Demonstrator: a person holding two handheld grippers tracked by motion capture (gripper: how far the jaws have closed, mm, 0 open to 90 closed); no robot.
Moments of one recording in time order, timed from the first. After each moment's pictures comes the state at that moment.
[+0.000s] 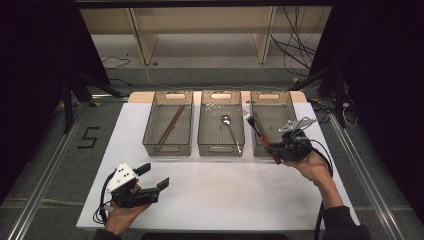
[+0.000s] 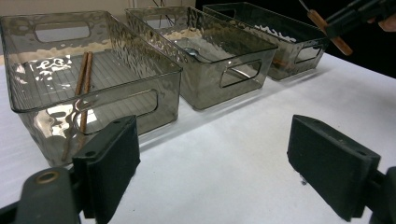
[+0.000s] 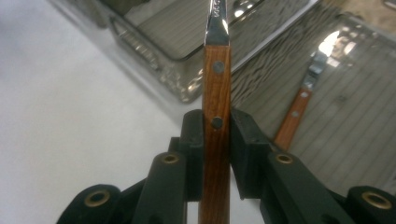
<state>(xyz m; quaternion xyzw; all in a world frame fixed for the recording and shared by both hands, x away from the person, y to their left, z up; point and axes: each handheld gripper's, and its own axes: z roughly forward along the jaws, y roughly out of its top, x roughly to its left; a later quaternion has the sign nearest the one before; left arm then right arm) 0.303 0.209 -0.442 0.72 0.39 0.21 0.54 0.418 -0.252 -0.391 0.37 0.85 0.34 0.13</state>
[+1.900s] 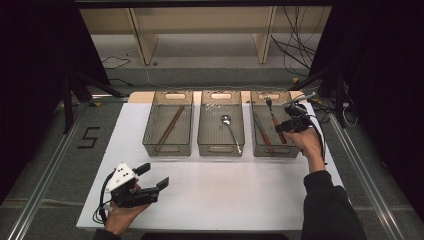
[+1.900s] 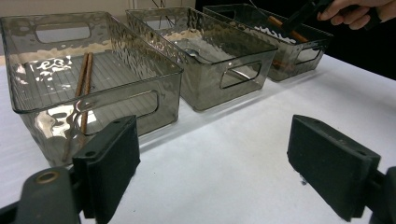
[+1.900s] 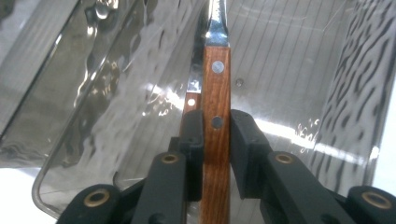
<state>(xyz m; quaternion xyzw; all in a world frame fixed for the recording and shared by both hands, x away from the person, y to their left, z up) 0.303 0.211 -0.442 0.72 0.39 0.21 0.54 0.516 -0.275 -0.402 0.57 0.77 0.26 0.11</state>
